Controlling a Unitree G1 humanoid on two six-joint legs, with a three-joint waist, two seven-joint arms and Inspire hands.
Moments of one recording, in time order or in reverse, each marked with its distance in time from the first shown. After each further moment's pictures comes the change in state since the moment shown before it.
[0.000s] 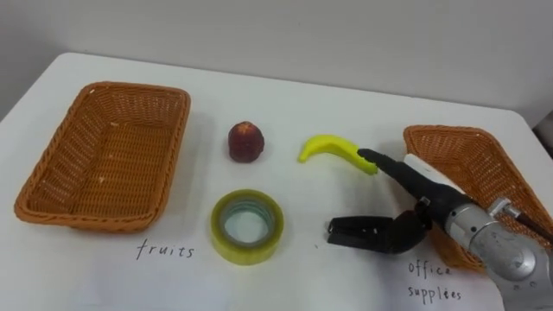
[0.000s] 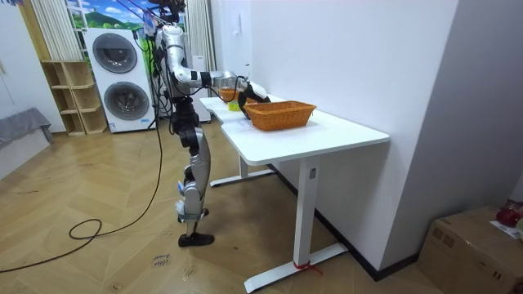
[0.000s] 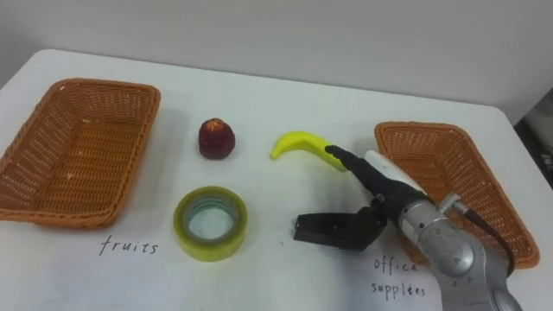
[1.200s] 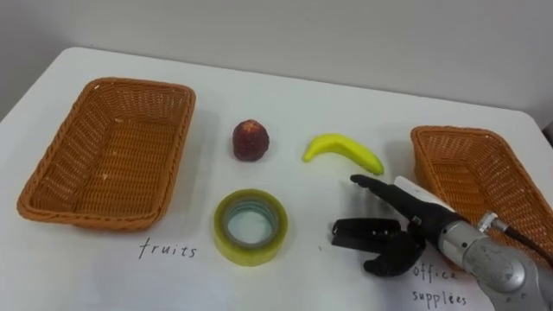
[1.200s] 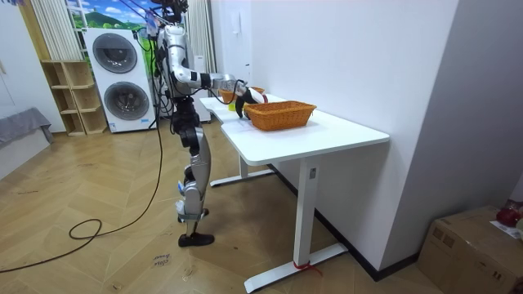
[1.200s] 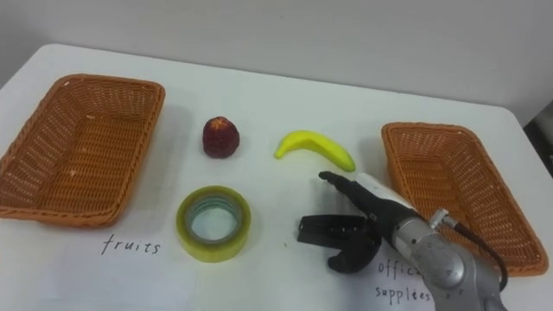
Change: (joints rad) left arm 0.001 0.000 -0.005 -0.018 -0.002 0.021 0.012; right arm 0.032 0.003 0.027 0.000 -0.048 0.029 0.032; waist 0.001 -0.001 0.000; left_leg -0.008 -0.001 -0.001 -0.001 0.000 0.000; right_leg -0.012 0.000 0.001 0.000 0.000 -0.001
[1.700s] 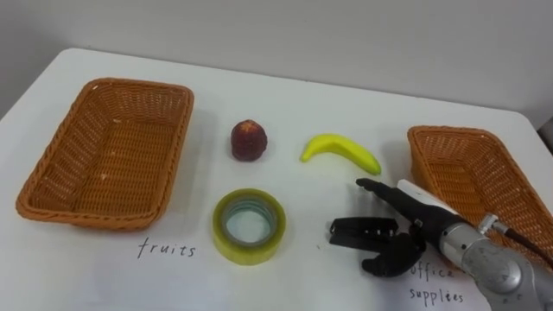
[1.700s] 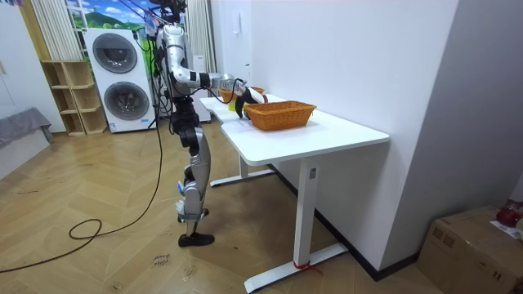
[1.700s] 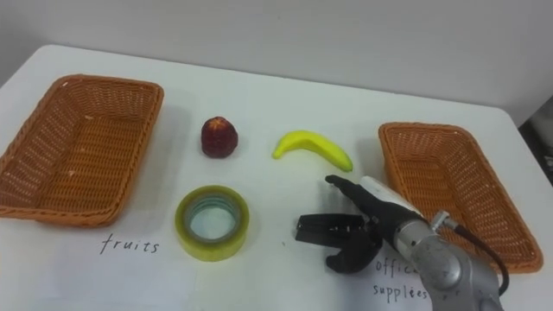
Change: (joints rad) left arm -0.008 -0.008 0.000 0.000 0.000 0.019 0.012; right arm 0.000 0.017 0.000 -0.005 -0.080 0.024 0.001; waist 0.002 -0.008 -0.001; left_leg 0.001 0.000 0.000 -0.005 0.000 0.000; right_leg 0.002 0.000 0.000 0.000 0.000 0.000
